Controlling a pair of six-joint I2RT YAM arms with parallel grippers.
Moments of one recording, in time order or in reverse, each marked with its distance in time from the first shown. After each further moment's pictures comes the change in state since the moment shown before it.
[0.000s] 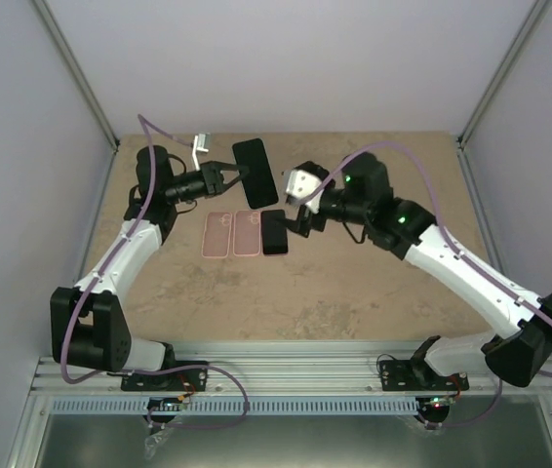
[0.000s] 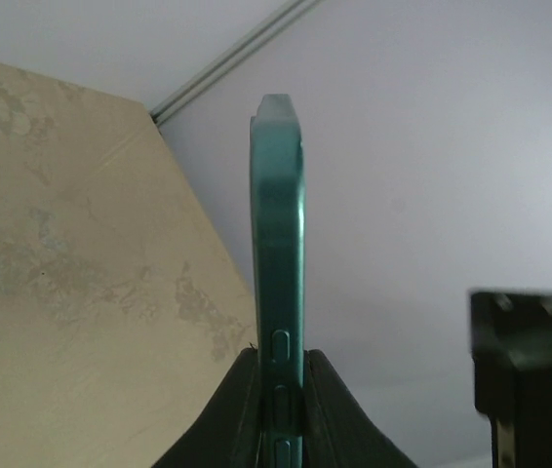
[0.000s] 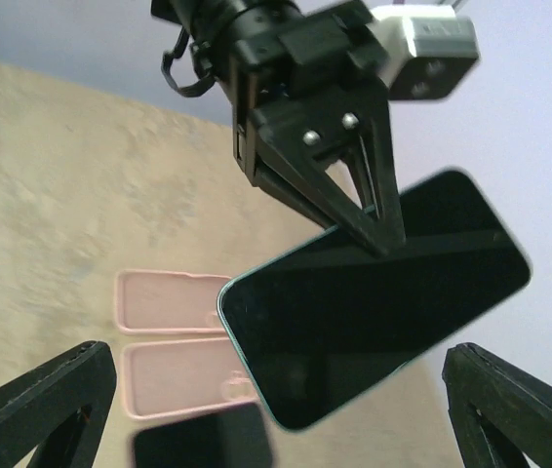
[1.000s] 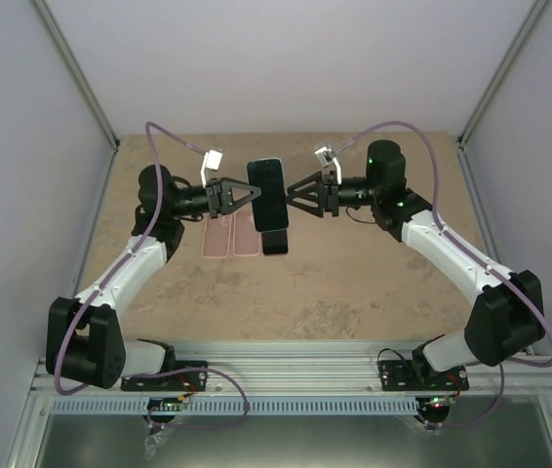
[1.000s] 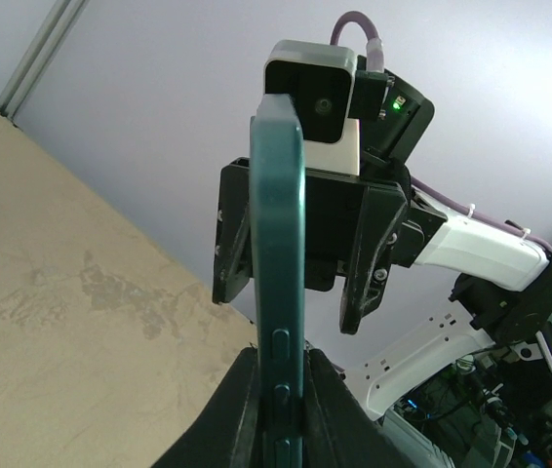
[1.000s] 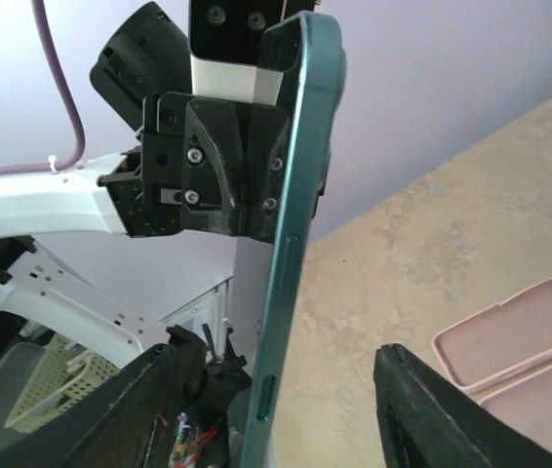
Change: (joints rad) left arm -0.075 -0.080 -0.153 0.361 0.187 -0.019; right arm -0.336 0.113 -0.161 0.420 -0.804 1.061
